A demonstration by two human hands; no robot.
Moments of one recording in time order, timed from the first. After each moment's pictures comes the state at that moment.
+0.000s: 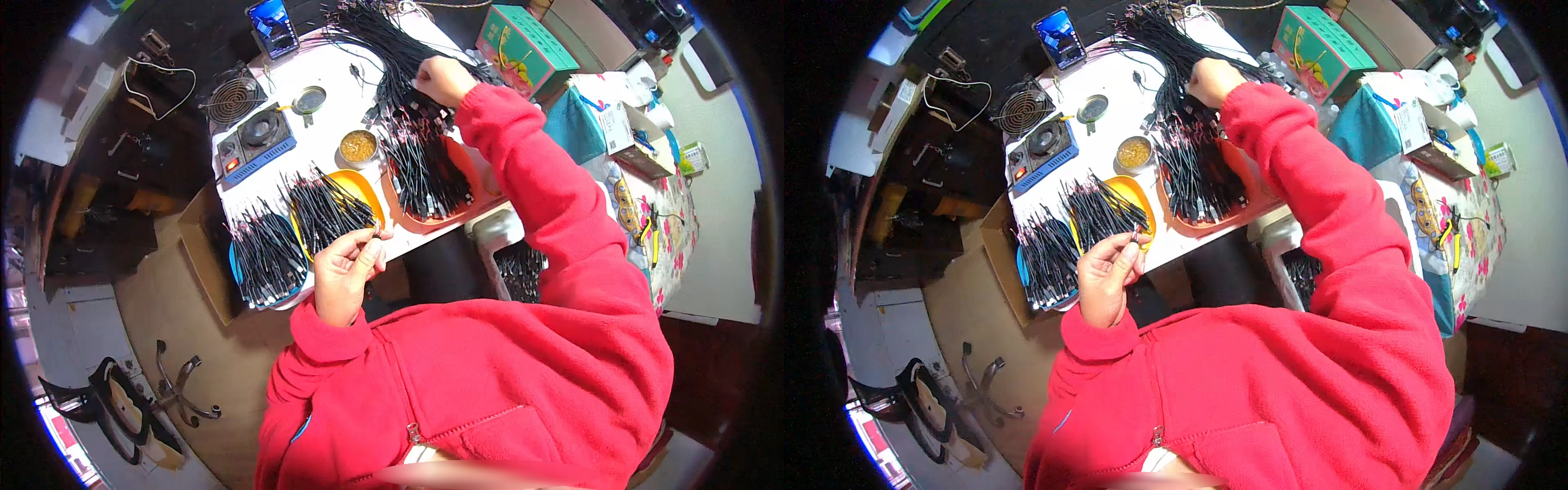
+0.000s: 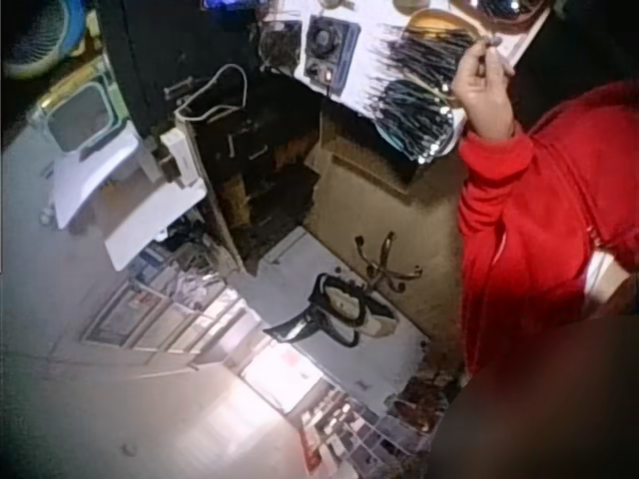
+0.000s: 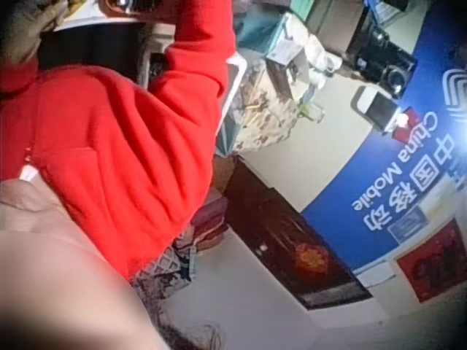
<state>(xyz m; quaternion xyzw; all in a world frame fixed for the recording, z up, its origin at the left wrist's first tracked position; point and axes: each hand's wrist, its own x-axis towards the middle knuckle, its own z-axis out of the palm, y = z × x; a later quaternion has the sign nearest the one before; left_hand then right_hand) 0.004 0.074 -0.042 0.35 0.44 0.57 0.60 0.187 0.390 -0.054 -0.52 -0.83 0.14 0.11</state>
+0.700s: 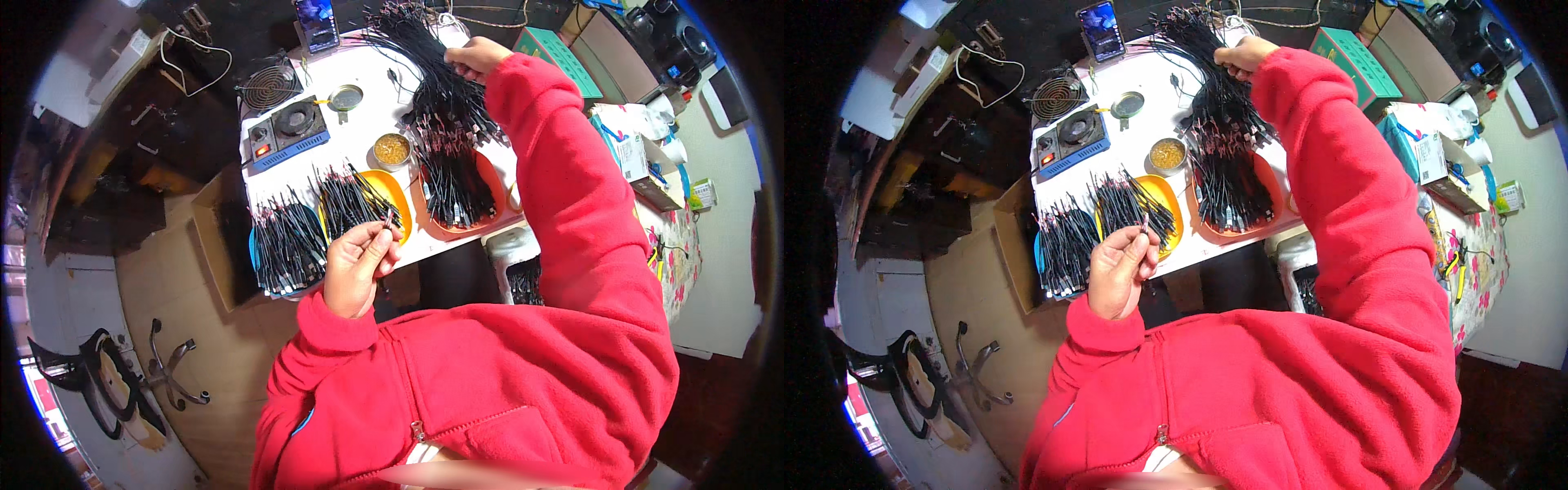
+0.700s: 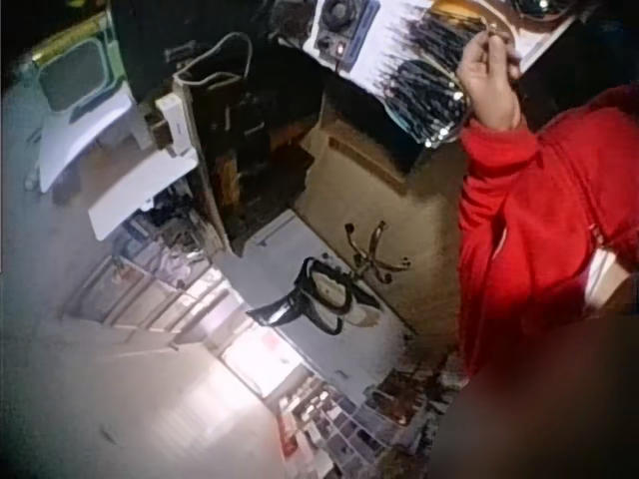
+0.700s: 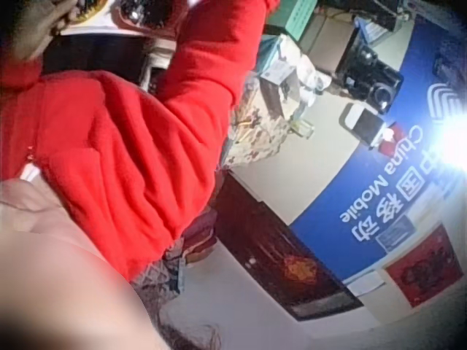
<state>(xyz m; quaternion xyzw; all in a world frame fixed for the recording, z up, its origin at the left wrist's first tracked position) -0.014 0.076 -0.042 0.28 0.40 0.59 0.64 0.168 0.424 0.017 -0.59 -0.71 0.37 0.11</state>
